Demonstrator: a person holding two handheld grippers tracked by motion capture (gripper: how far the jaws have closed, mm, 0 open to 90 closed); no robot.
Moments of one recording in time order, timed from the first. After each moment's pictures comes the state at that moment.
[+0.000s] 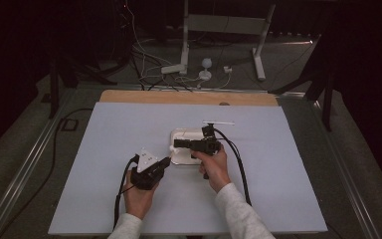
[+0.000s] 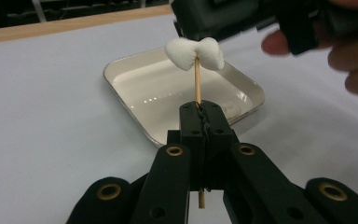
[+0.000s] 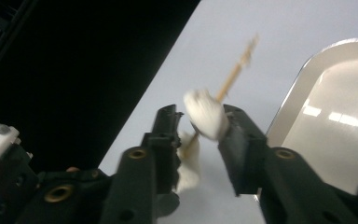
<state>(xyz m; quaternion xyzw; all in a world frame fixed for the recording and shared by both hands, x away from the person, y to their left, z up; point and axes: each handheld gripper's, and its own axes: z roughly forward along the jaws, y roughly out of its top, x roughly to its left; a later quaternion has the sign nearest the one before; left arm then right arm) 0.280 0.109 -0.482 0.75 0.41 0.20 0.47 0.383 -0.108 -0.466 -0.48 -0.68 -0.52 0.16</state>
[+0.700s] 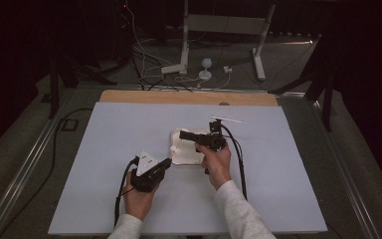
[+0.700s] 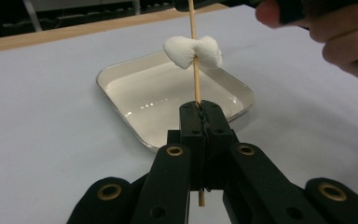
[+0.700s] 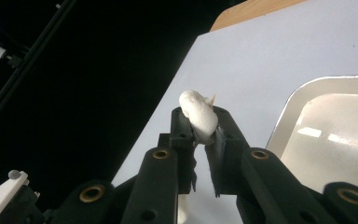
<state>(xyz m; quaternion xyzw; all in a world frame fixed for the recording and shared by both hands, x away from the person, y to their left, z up) 0.273 0.106 -0.480 0.76 0.40 0.20 0.48 0.387 -0.123 -0.453 -0.50 -0.65 -0.56 0.13</state>
